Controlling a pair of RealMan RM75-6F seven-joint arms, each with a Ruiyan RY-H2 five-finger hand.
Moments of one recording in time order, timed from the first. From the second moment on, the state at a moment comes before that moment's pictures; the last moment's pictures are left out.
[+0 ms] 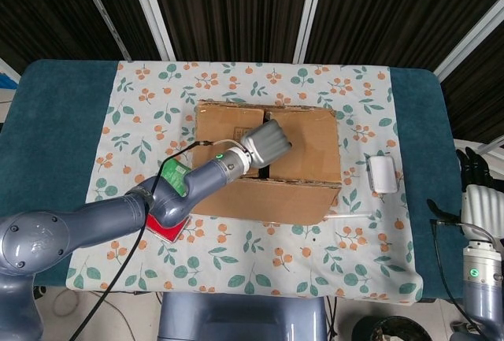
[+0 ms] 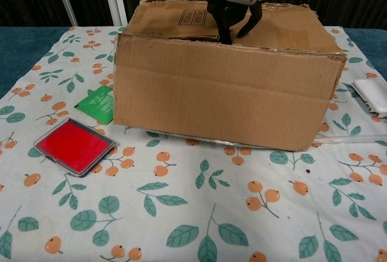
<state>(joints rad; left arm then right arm) -1.58 -1.48 -0.08 -1.23 0.90 0.48 0.60 0.20 -1.27 0.24 -1.47 -1.24 1.44 0.00</state>
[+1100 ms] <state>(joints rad) -1.66 -1.08 -0.02 -1.54 0.86 0.49 0.63 0.19 -1.28 0.24 -1.47 -1.27 1.44 0.01</state>
